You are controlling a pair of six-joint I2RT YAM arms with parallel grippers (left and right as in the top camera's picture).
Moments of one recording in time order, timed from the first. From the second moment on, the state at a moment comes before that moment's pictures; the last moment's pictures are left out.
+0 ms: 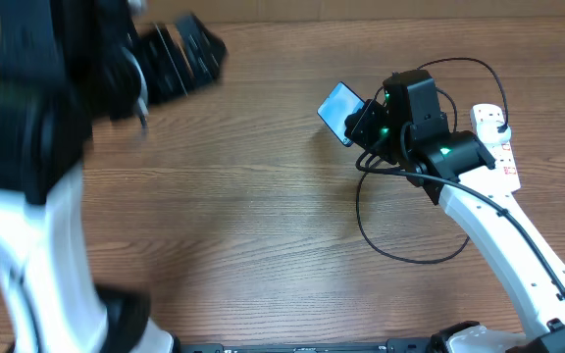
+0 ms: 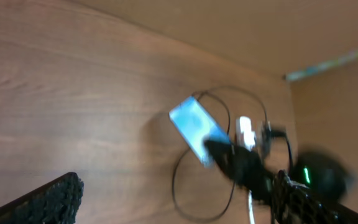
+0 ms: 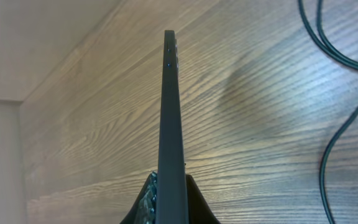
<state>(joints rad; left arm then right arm) -0.29 1.69 2.66 -1.68 0.18 -0.60 0.35 1.46 1.24 -0.59 -0.13 0.85</state>
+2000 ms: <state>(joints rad) -0.01 1.31 1.02 -0.74 0.55 -1.03 0.15 1.27 0.49 0.60 -0.67 1.29</state>
